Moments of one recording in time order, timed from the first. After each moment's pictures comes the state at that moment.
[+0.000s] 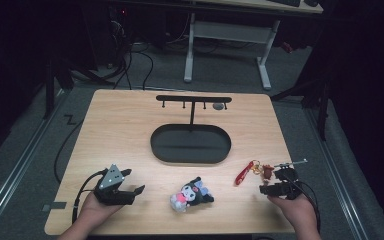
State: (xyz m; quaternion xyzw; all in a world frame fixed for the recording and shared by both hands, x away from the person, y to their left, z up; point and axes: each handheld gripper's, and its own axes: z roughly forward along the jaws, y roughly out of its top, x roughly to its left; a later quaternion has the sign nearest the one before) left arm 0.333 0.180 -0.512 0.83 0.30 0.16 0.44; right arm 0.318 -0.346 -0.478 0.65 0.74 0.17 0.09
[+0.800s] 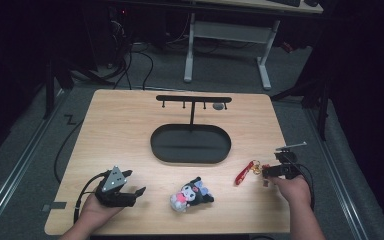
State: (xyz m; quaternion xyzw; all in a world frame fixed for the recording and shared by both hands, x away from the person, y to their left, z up) left arm 0.329 0.176 -0.510 0.84 0.29 0.17 0.43; right arm 0.378 -0.367 -0.485 0.70 0.70 0.16 0.06
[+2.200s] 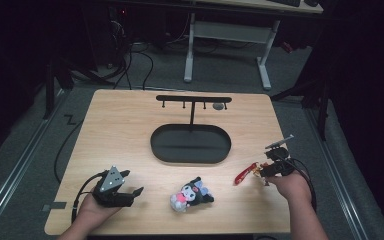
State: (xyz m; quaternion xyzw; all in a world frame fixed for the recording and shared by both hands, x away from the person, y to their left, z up) left arm 0.328 0.181 -0.507 0.84 0.29 0.17 0.43; right arm 0.374 -0.332 -0.451 0.62 0.77 0.10 0.09
